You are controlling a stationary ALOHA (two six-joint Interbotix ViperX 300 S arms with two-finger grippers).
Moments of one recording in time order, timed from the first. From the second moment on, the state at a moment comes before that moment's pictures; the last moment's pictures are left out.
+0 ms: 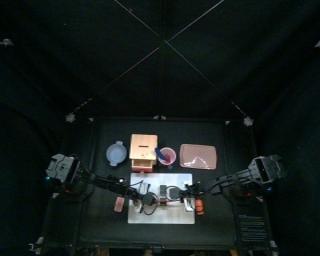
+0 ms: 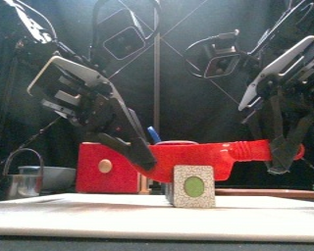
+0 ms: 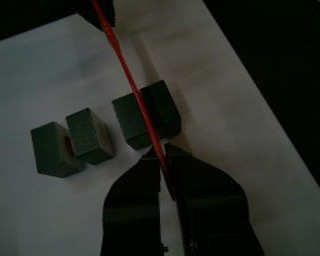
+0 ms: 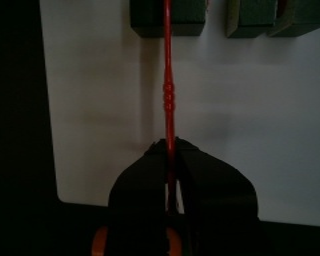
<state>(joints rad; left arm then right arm) -0.24 0.23 0.70 0.09 -0.21 0.06 0.18 0.02 0.71 0.16 0.44 0.04</state>
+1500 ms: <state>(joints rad) -0.11 -0.04 0.75 0.10 -0.35 0.07 0.06 -0.21 0.69 -0.01 0.56 0.04</state>
